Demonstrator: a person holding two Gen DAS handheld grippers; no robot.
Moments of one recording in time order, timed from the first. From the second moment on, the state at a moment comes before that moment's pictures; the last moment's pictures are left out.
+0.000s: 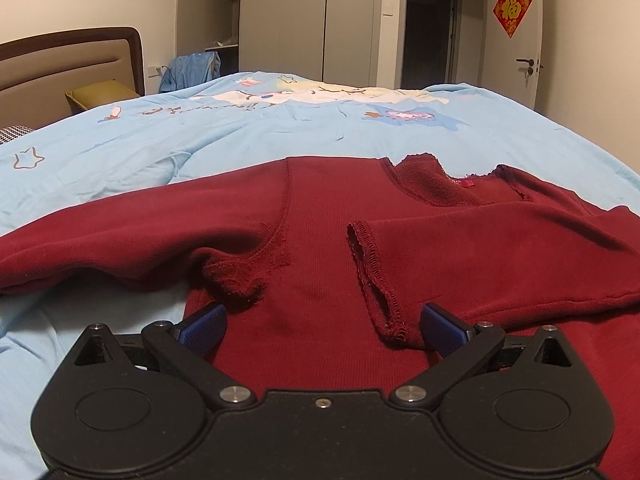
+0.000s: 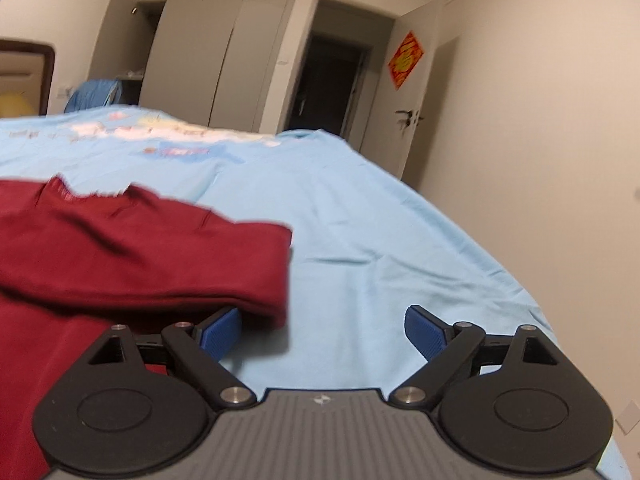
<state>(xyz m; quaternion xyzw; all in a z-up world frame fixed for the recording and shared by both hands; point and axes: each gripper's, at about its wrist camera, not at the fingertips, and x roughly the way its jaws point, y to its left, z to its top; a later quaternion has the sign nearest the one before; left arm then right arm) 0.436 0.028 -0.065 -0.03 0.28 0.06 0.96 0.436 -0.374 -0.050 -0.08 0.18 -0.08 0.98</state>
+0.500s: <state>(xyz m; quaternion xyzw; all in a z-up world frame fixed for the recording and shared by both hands) 0.436 0.027 -0.065 -0.03 0.28 0.06 0.96 0.455 -0.396 -0.065 -0.03 0.19 -0.15 0.97</state>
